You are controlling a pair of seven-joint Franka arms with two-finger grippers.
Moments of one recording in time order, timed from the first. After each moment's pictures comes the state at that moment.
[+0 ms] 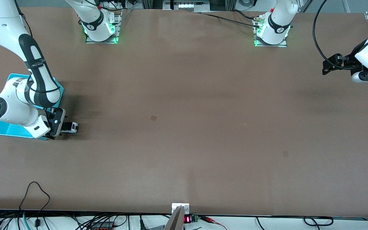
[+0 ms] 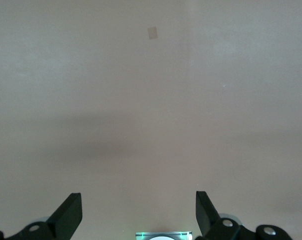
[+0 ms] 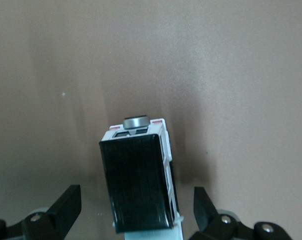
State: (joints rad) left arm -0.02 -0.04 0.00 -1.68 0.03 1.51 0.03; right arm -0.14 0.56 0.00 -1.88 0.04 2.36 -1.60
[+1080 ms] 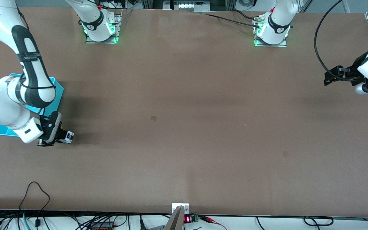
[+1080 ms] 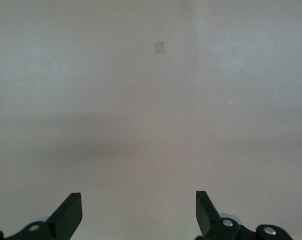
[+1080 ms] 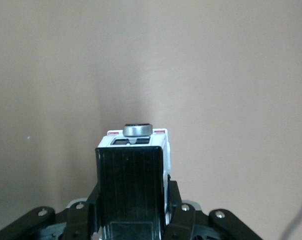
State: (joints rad) left arm 0.01 0.01 0.00 -1.68 0.02 1.61 0.03; right arm -0.14 0.49 0.05 -1.76 0.12 2.36 -1.61
